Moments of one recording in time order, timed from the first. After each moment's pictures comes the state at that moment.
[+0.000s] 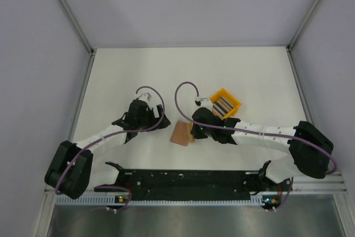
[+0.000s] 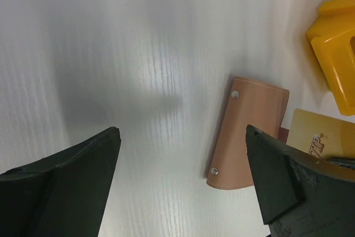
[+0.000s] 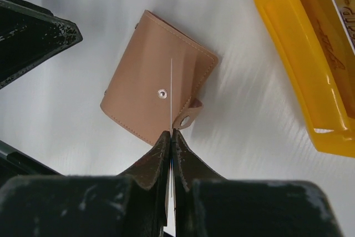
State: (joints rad) left arm -0.44 1.24 0.50 -0.02 0.14 -0.61; right arm 1.02 1.43 0.81 -0.21 0.23 0.78
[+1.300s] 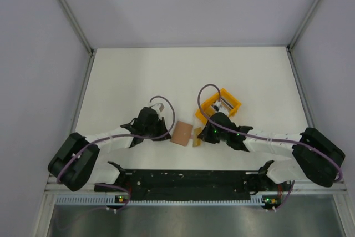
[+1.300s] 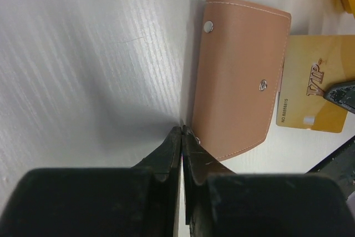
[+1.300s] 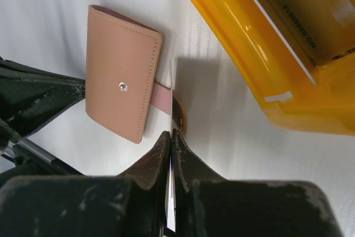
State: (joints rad) left arm -0.58 1.31 0.44 0.03 0.23 -0.60; right arm 0.88 1.31 0.51 0.03 0.08 1.02
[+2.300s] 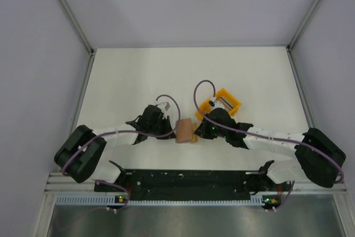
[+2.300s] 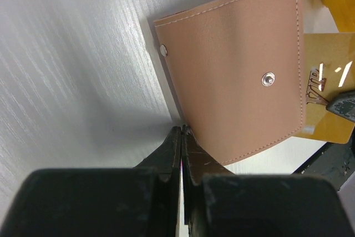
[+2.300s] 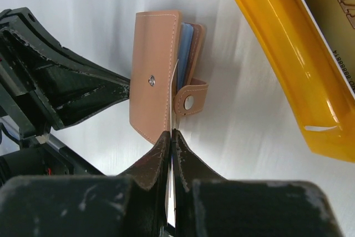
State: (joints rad) left arm -0.62 1.41 0.49 0.10 0.29 -0.59; right arm 0.88 1.30 0.55 0.07 0.03 0.91
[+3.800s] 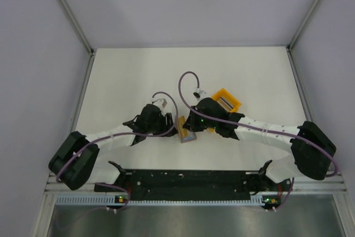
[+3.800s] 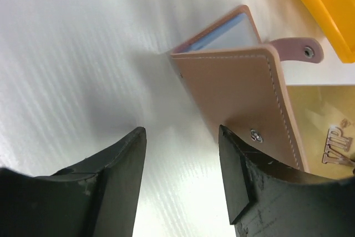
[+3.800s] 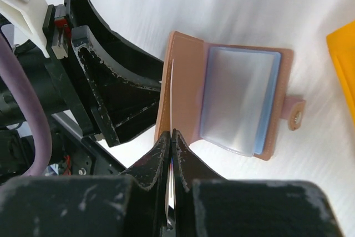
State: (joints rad) left arm -0.62 1.34 0.50 0.06 0.18 -0.58; right arm 0.93 1.39 0.82 -0.08 -0.01 0.77
